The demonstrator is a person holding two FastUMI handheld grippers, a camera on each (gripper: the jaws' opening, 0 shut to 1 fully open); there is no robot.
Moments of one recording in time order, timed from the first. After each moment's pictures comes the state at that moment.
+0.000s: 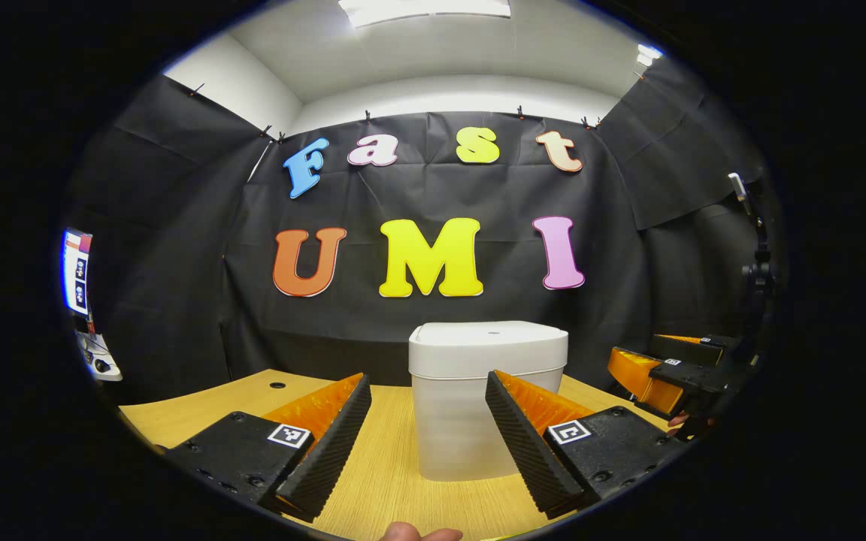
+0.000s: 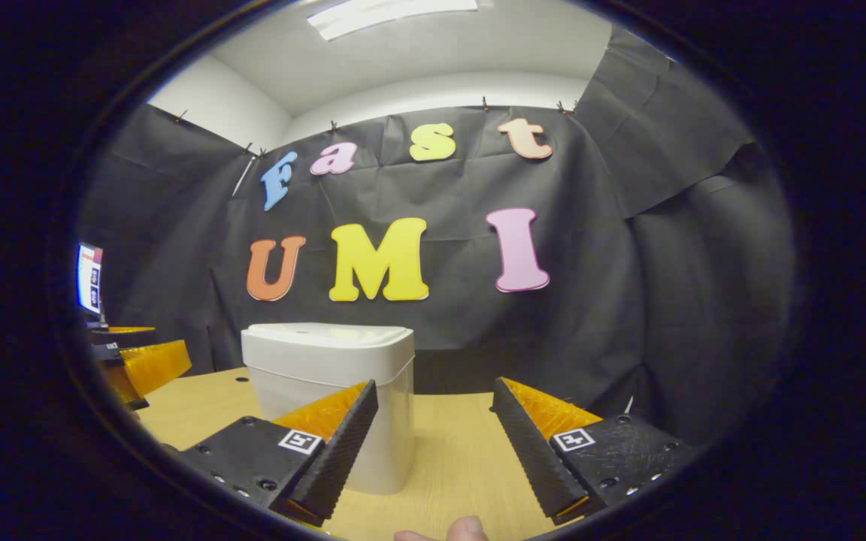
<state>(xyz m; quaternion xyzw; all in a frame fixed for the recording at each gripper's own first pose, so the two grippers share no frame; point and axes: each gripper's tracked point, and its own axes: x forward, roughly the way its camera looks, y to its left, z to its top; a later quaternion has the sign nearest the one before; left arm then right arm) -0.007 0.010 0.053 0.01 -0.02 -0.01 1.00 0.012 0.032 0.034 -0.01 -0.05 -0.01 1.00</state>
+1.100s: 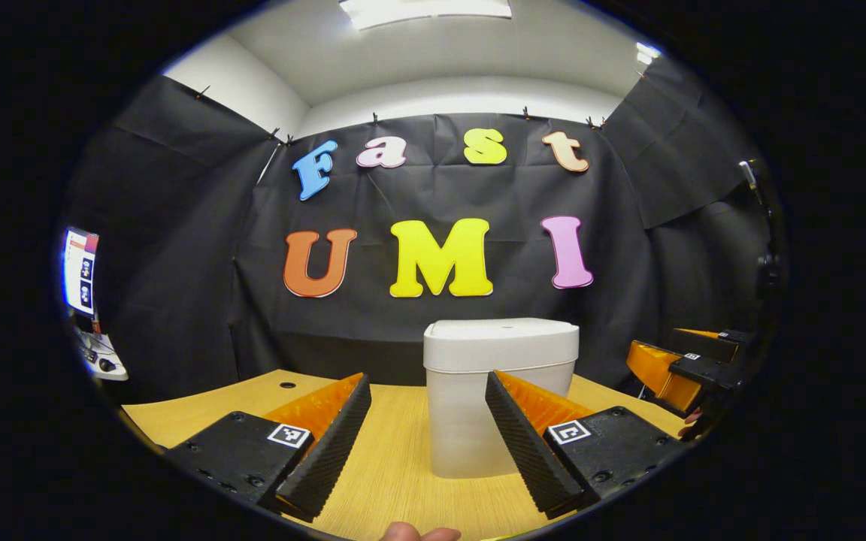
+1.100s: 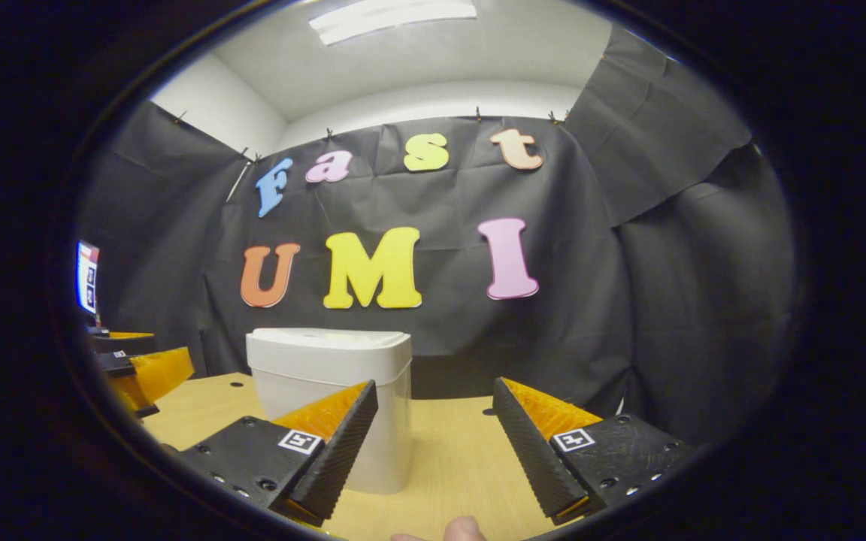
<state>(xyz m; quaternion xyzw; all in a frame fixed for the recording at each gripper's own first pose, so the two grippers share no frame) -0.010 0.024 0.039 0.01 -0.02 0.01 1.00 -0.004 0.035 0.035 -0.01 -0.06 -0.03 1.00</state>
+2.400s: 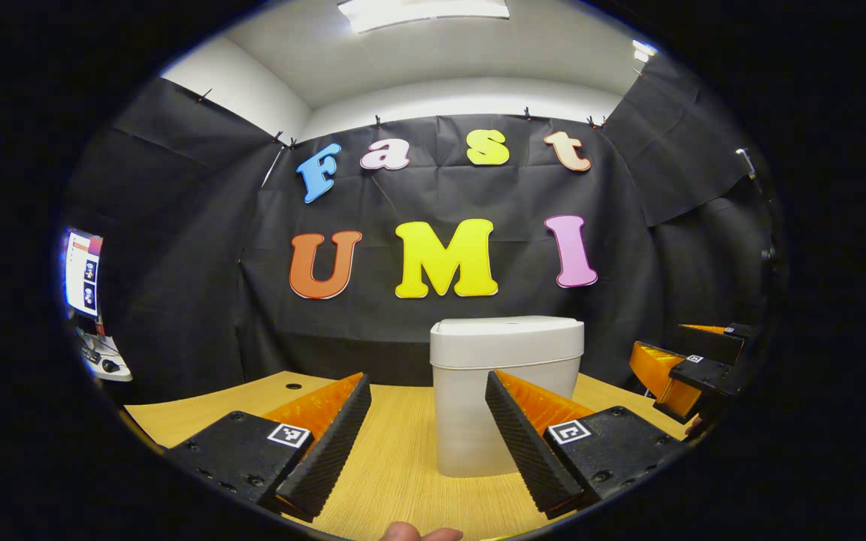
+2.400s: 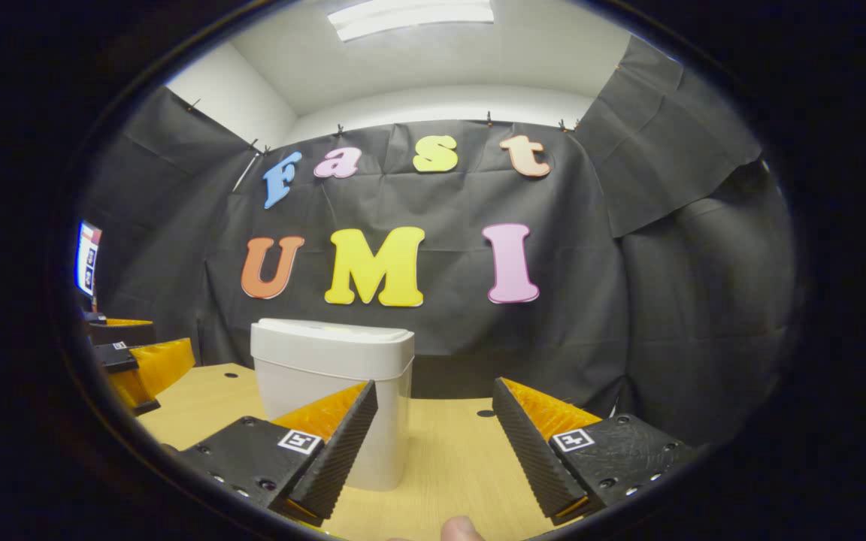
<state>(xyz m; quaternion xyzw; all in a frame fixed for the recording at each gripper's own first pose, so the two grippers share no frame) -0.012 0.025 0.035 0.01 -0.02 0.01 1.00 -0.011 0.042 0.035 -0.04 -0.07 -0.03 1.00</state>
